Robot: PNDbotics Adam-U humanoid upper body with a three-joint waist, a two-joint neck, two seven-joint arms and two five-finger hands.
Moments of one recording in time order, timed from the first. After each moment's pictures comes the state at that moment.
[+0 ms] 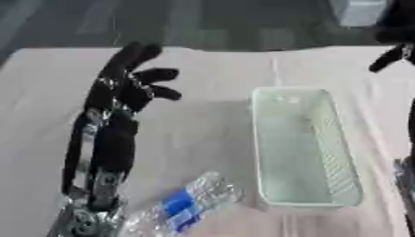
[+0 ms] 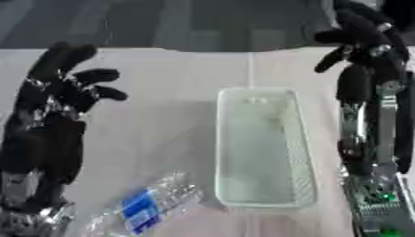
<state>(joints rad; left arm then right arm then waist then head) -0.41 0.19 -0.26 -1.98 -0.09 -0.37 0.20 -0.50 -0.24 0.02 -1.97 0.57 -0.40 -0.24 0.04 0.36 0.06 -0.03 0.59</state>
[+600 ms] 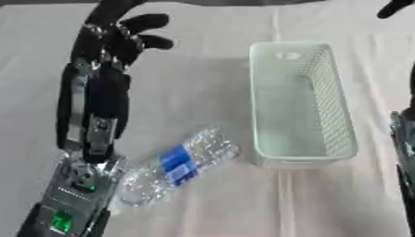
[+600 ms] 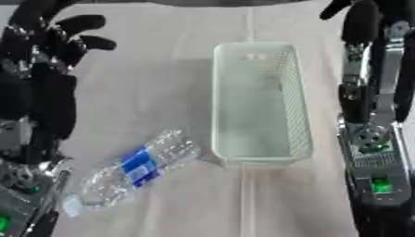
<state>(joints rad) -0.41 0.19 -0.26 -1.98 -0.09 -0.36 0.21 -0.50 -0.24 0.02 -1.97 0.57 -0.40 -0.25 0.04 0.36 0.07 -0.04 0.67</state>
